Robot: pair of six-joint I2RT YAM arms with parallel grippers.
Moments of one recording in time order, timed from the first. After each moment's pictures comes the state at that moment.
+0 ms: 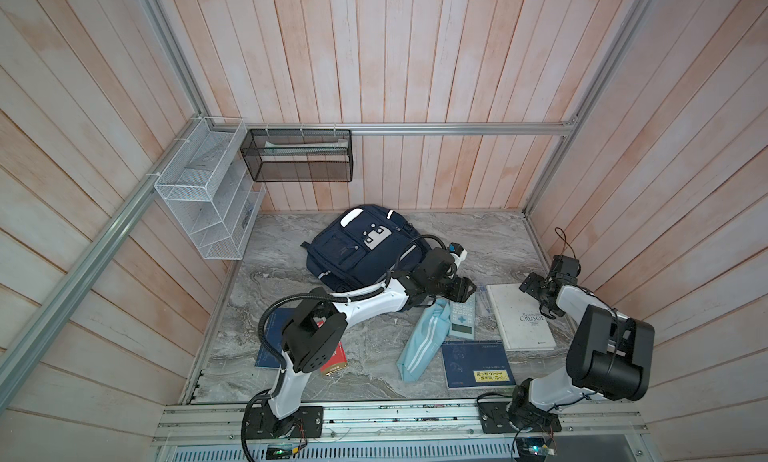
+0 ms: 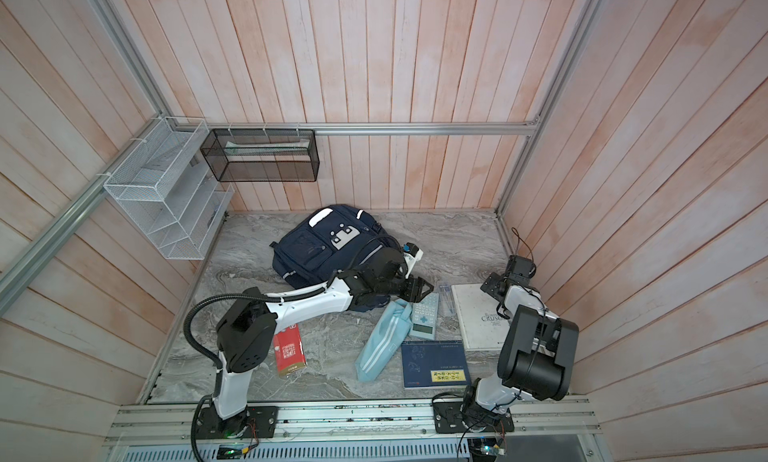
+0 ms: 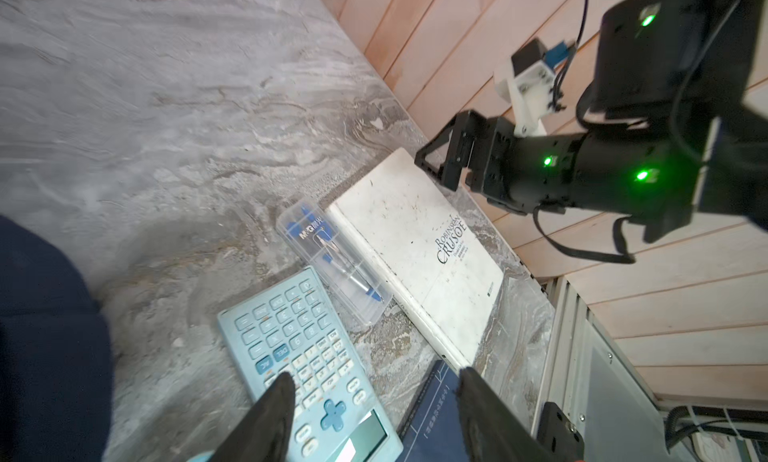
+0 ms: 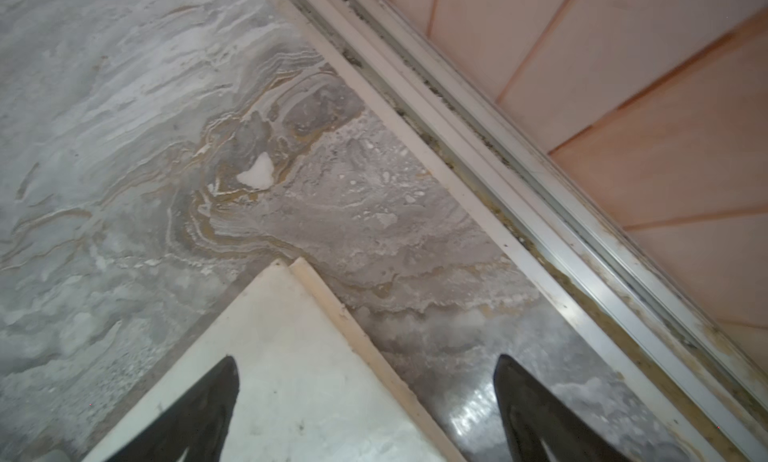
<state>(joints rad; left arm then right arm) -0.96 2.08 1.60 -0.10 0.25 -0.47 -0.36 1.55 0.83 -0.25 0.06 0.33</state>
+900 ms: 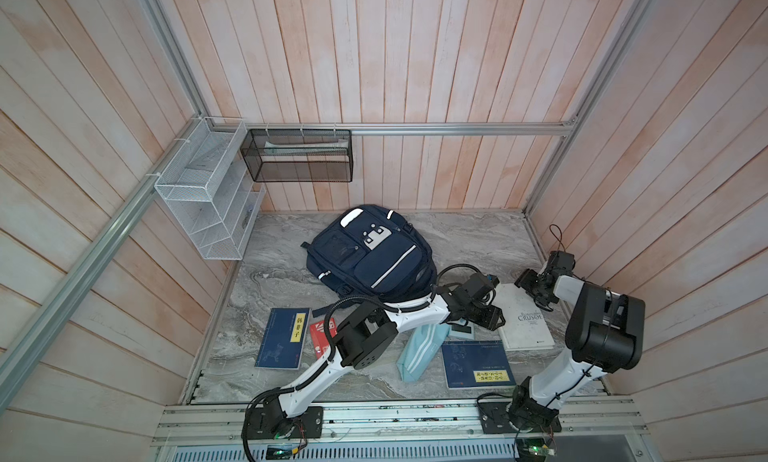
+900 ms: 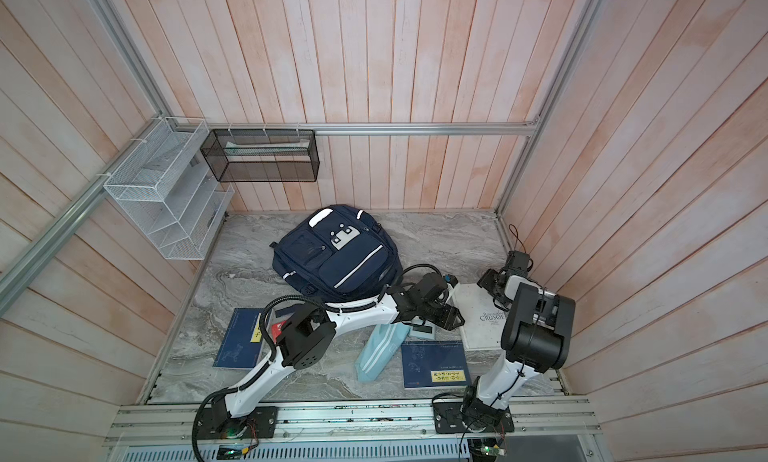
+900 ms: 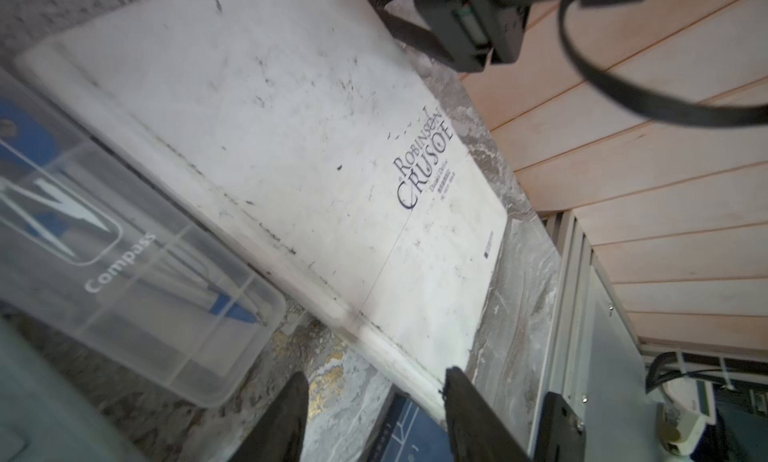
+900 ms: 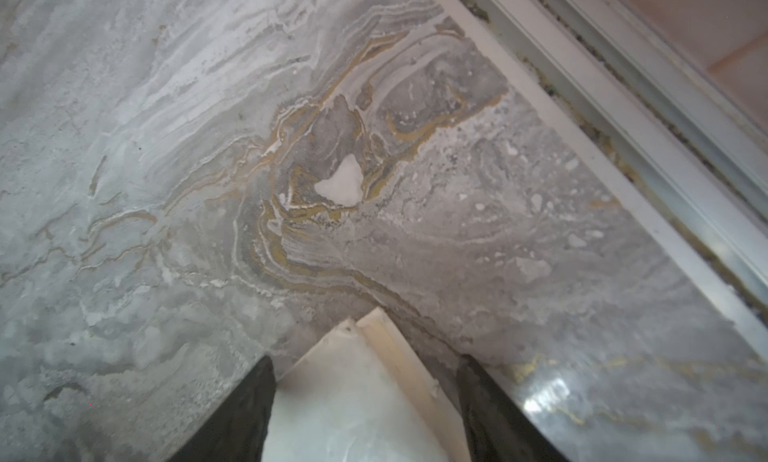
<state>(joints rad) -1.09 2.50 2.03 -0.27 0.36 -0.56 -0.36 1.72 0.93 -0.23 -0.12 0.36</state>
